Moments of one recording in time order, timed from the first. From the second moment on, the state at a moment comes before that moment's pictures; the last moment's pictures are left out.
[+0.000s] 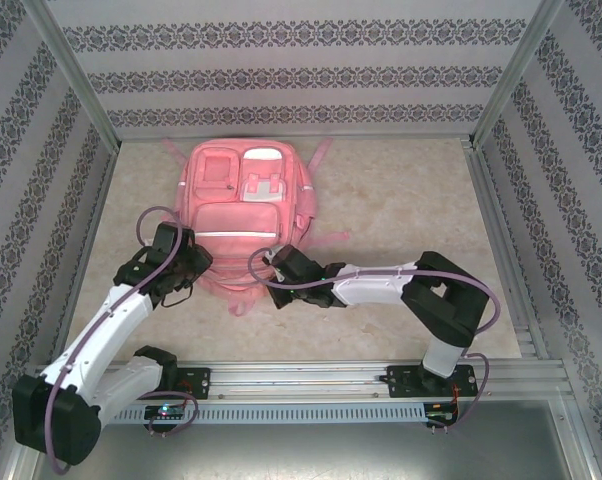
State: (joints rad) left arm -0.25 0.94 0.71 -0.71 -0.04 -1.03; right arm 1.01 1.76 0.92 -0.03 -0.04 0.41
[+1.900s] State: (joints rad) left arm -0.04 0.98 0.63 -0.66 0.12 -1.07; right arm 0.97 1.82 1.02 0.03 -0.12 0.37
